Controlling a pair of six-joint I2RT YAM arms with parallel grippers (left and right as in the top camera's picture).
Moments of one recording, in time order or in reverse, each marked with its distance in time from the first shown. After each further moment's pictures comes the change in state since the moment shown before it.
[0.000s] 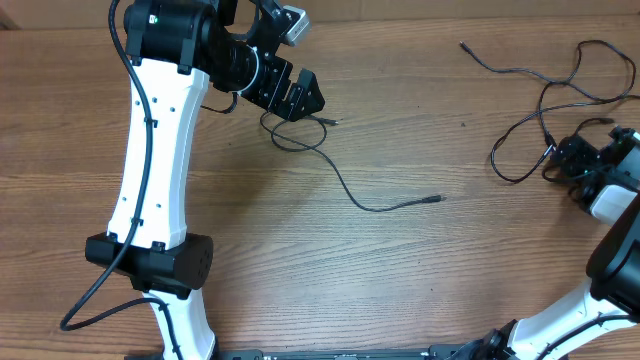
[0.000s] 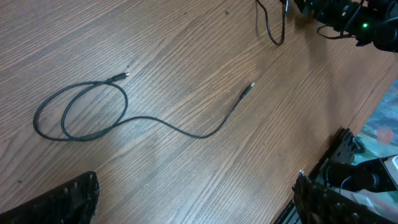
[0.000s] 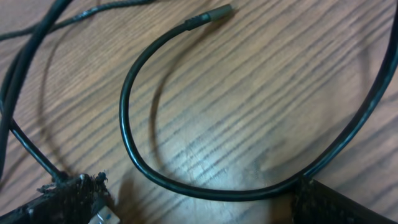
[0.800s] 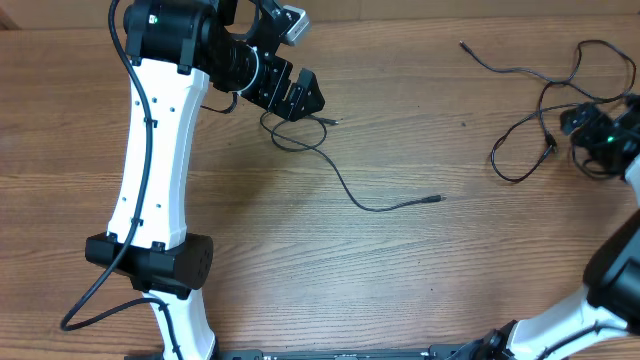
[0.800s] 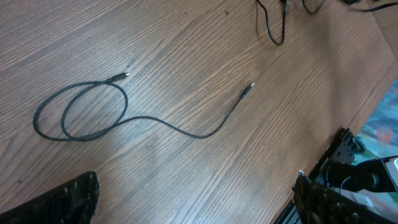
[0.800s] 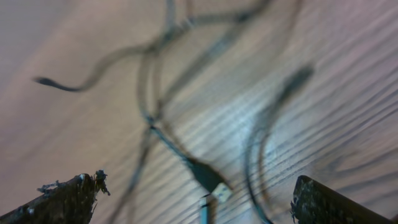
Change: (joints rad) left arm 0.000 0.000 0.000 0.000 0.000 0.000; right arm 0.009 -0.094 0.352 -0.592 -0.216 0.023
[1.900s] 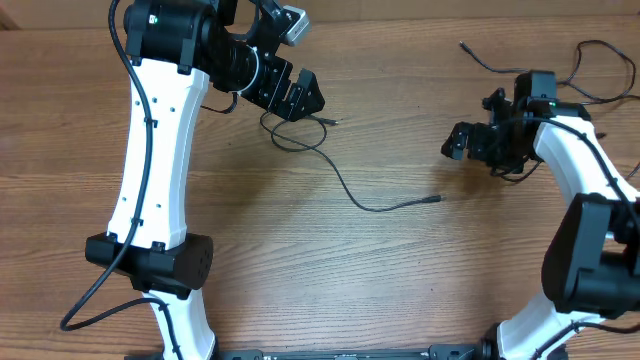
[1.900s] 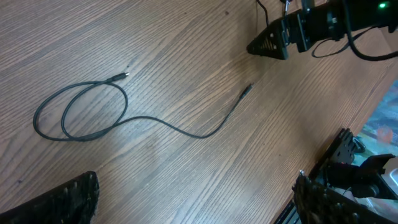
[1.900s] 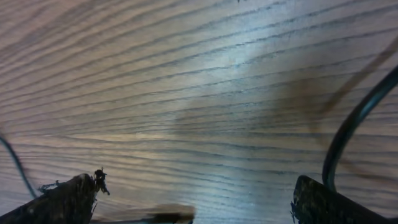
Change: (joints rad) left arm 0.000 0.000 0.000 0.000 0.000 0.000; right arm 0.470 -0.012 0.029 -0.497 0.037 -0.151
